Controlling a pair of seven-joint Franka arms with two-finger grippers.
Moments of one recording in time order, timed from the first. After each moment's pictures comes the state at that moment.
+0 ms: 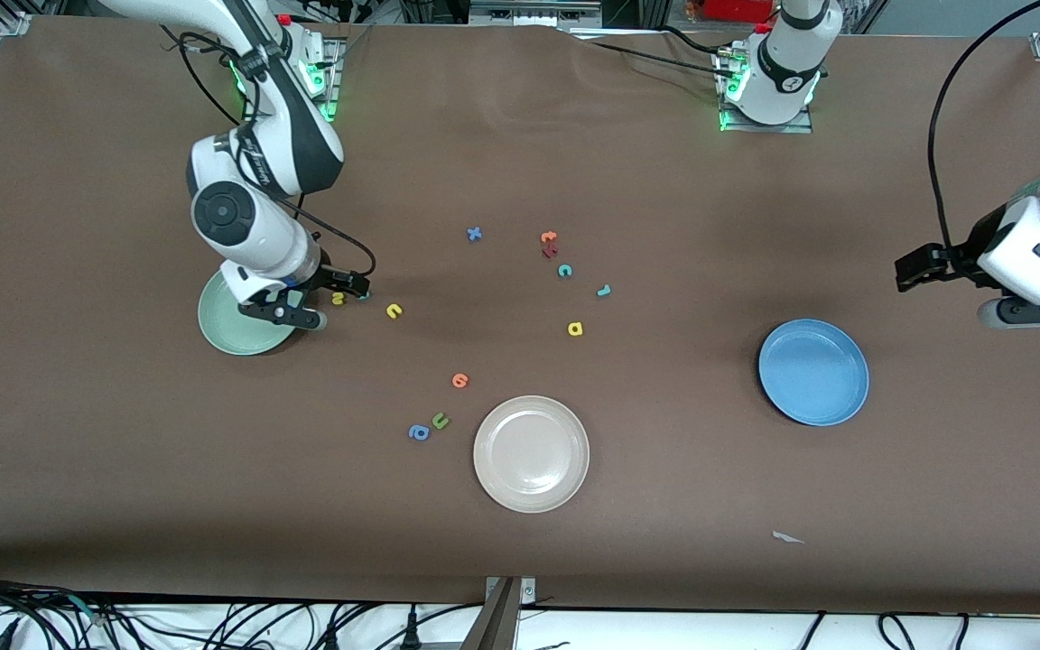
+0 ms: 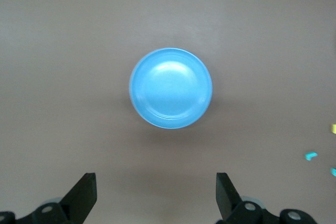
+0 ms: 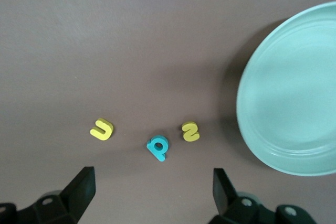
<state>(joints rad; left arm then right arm) -0.07 0.18 0.03 -1.55 0.01 1.63 -0.10 0.29 0.29 0.09 -2.12 0.04 2.30 0.54</state>
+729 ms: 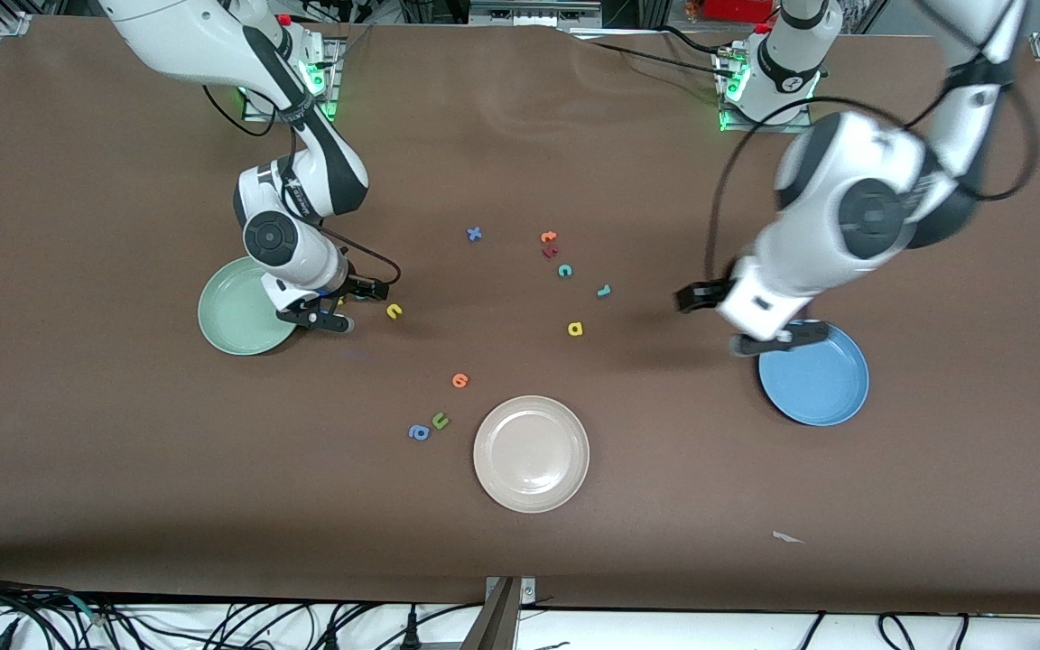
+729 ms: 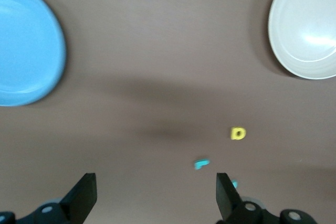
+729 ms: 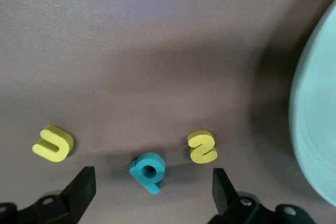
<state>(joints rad) -0.16 0.35 -0.27 -1.75 -0.07 2.01 -0.63 0.29 0.44 0.11 -2.17 0.04 2.46 0.56</state>
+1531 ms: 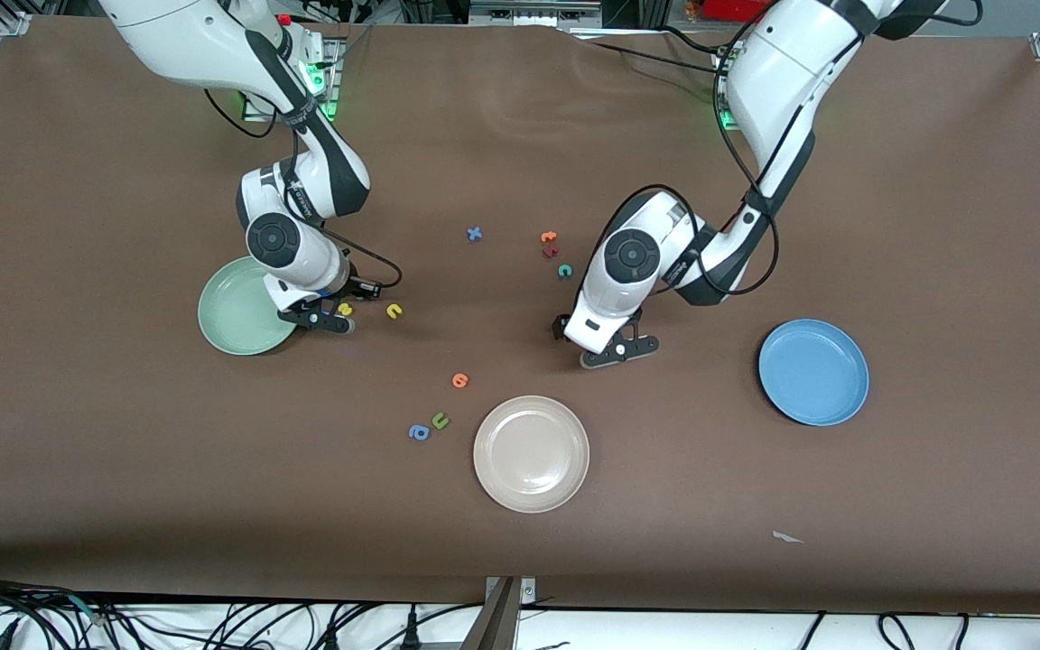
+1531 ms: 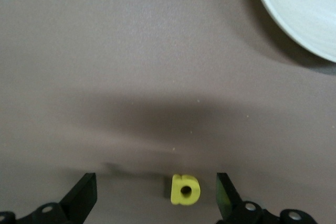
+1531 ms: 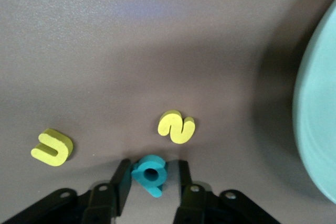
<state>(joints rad) -0.36 0.72 -0.28 -1.68 0.17 2.37 -0.95 0.29 0.45 0.11 -2.16 0.04 2.47 0.57</state>
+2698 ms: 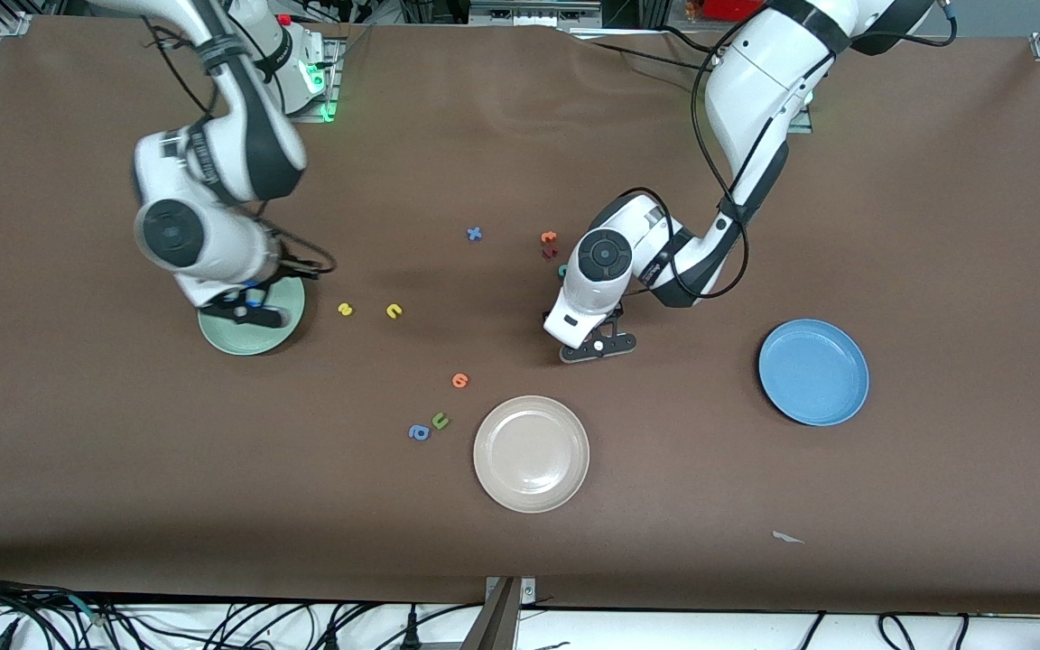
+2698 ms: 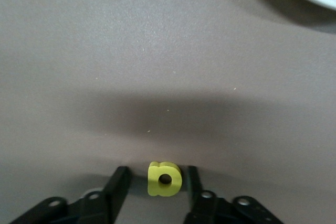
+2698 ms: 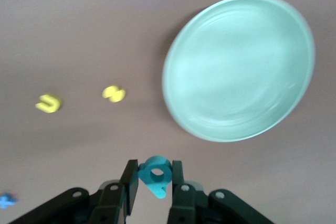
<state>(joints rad) -0.40 0.77 -0.28 -1.65 0.18 2.37 -0.96 0.28 0.25 -0.05 -1.98 0.04 1.93 0.36</state>
